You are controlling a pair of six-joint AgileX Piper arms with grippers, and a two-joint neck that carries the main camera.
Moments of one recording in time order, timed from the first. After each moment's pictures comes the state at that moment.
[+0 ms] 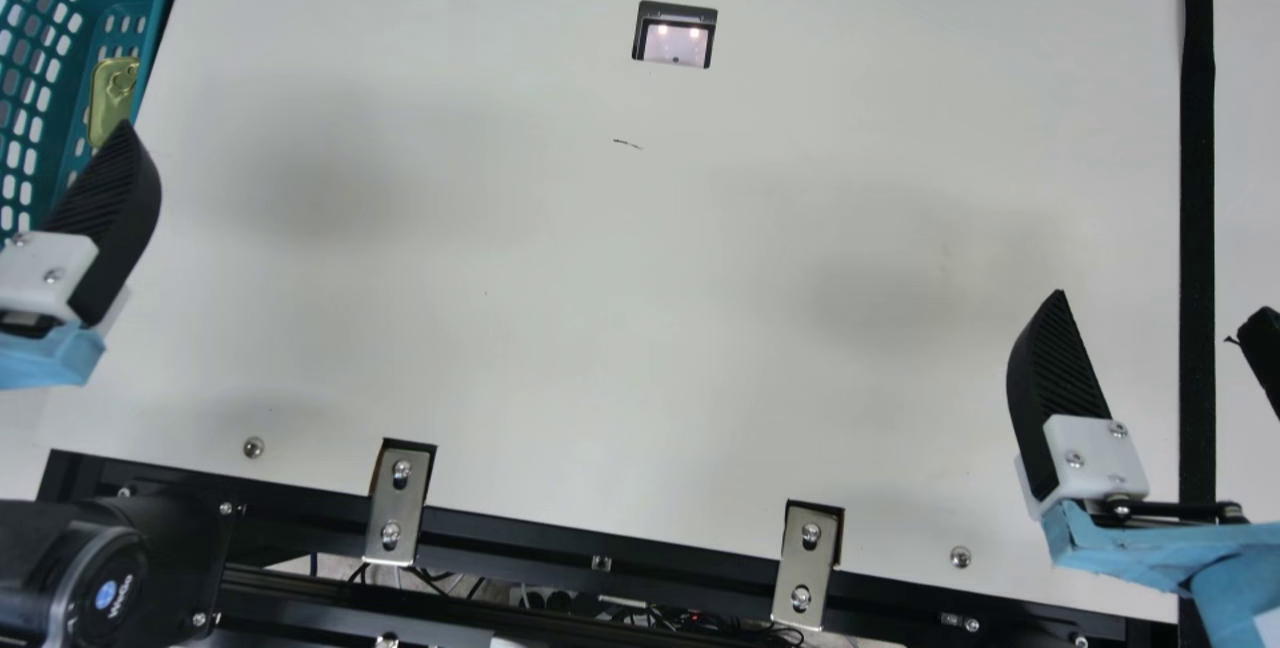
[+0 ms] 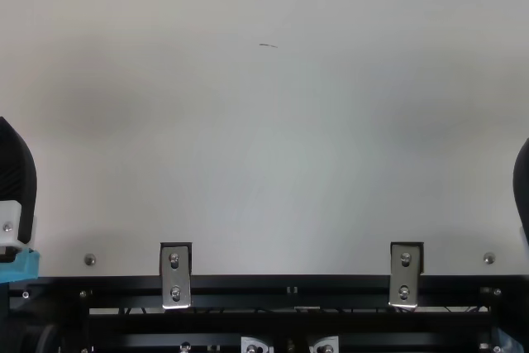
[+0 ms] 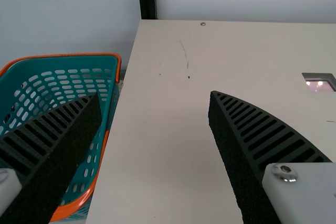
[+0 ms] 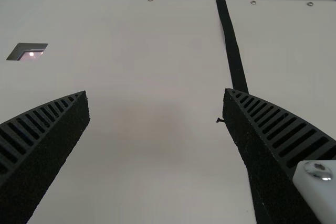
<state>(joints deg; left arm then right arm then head) -4.0 13.5 -20.3 4.9 38.2 -6.5 -4.0 13.5 -20.2 4.9 38.2 -6.5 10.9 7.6</state>
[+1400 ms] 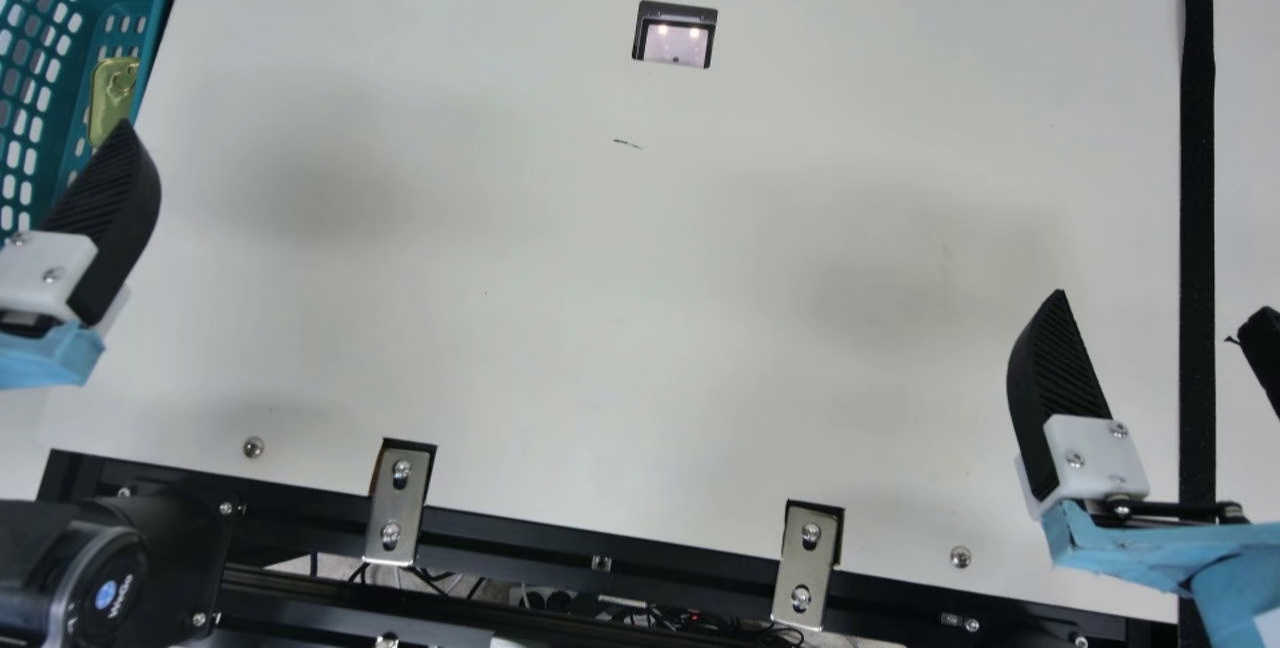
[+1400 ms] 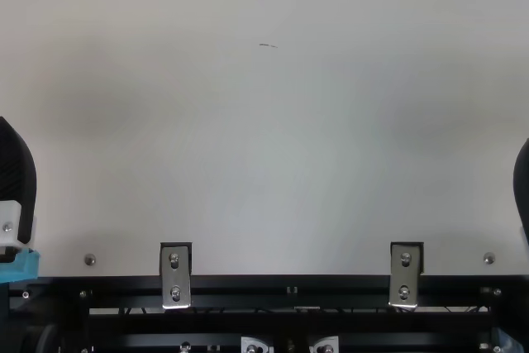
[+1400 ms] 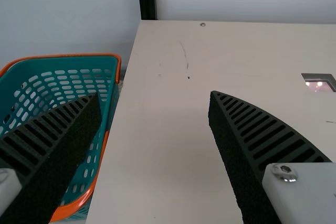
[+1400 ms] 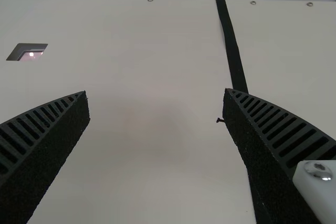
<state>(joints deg) -4.0 13.5 -20.3 4.9 38.2 -6.5 -4.0 13.5 -20.2 4.9 38.2 -6.5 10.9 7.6</state>
